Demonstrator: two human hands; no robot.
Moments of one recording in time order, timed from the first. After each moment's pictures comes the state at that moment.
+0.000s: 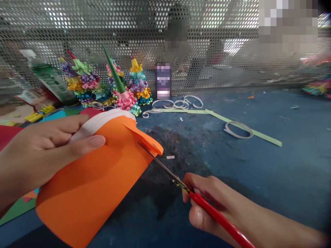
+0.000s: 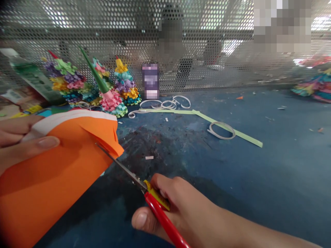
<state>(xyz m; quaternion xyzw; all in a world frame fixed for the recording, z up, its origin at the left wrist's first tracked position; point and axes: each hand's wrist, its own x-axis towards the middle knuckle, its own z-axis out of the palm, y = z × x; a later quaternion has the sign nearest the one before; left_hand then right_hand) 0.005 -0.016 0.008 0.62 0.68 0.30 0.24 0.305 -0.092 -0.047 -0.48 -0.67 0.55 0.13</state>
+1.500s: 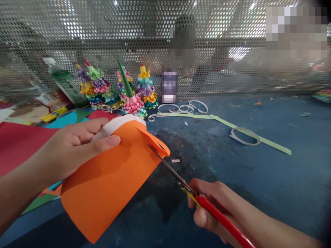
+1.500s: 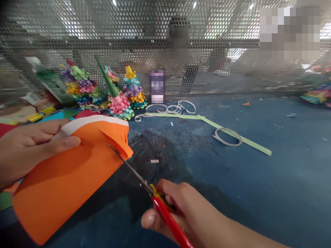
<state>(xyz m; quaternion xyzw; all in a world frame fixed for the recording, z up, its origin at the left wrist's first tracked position) 0.006 -0.011 0.003 0.64 0.61 0.29 0.36 0.304 -0.091 -0.050 -0.49 -0.51 0.70 0.12</state>
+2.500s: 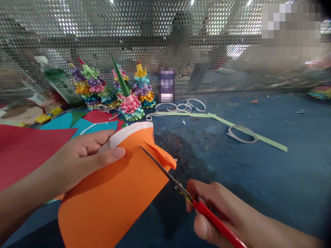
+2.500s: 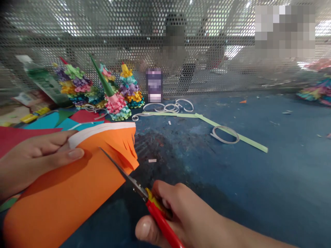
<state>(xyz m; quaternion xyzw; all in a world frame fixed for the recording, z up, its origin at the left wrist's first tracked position) 0.009 -0.017 -0.009 0.56 0.59 0.24 0.53 0.299 -0.090 -0.039 -0.44 -0.64 0.61 0.10</state>
